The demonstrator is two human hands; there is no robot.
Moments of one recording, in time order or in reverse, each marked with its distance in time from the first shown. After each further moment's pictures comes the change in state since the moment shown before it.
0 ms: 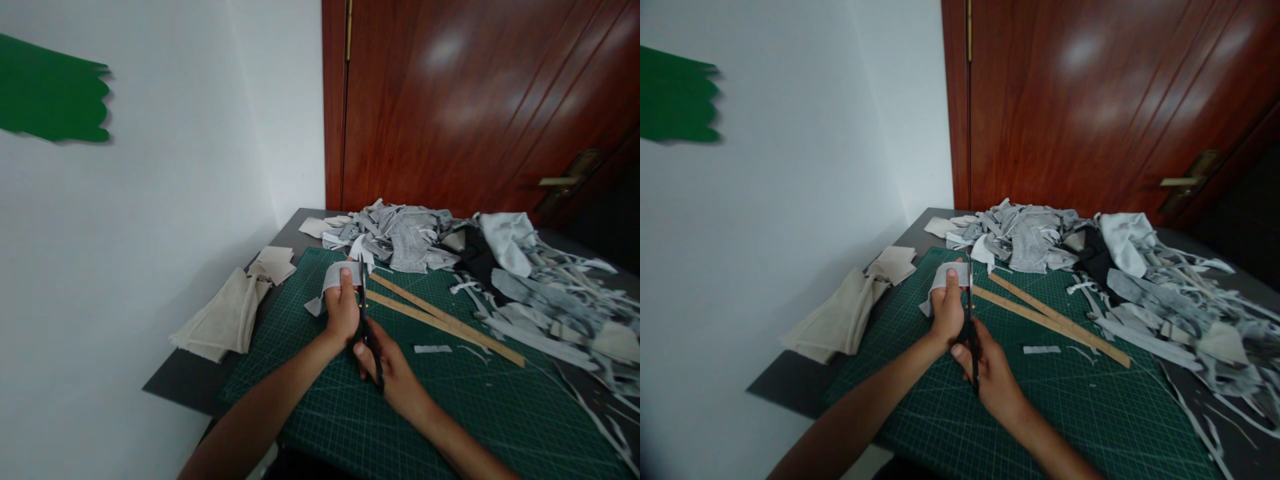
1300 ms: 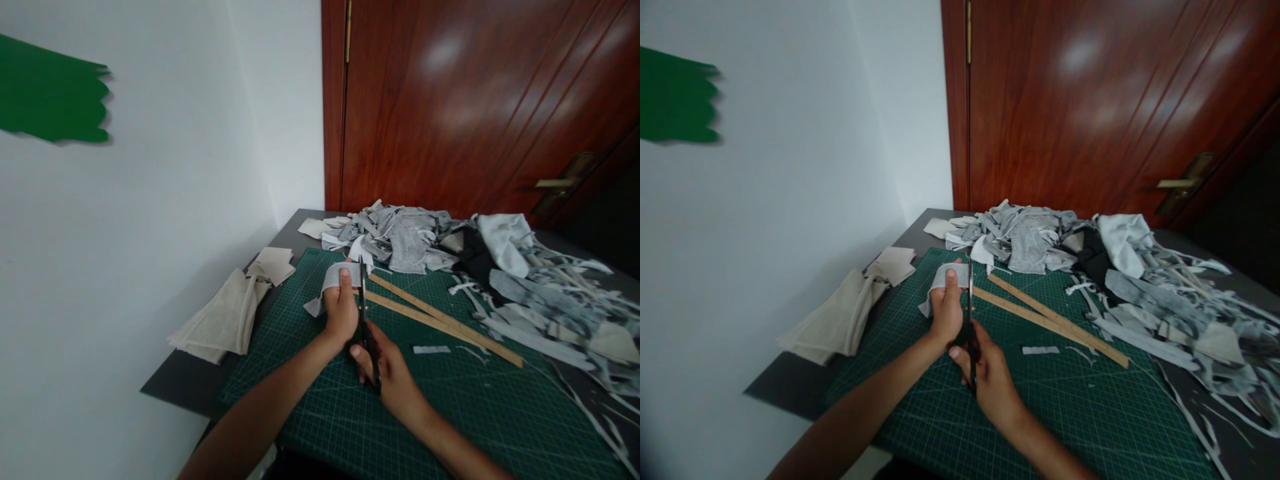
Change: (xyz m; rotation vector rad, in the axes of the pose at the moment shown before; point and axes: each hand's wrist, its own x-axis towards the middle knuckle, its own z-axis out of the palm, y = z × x) left_hand 0.001 0.005 -0.001 -0.018 -0.008 -0.036; right_hand 0.001 0.016 0.005 0.028 0.076 -0.025
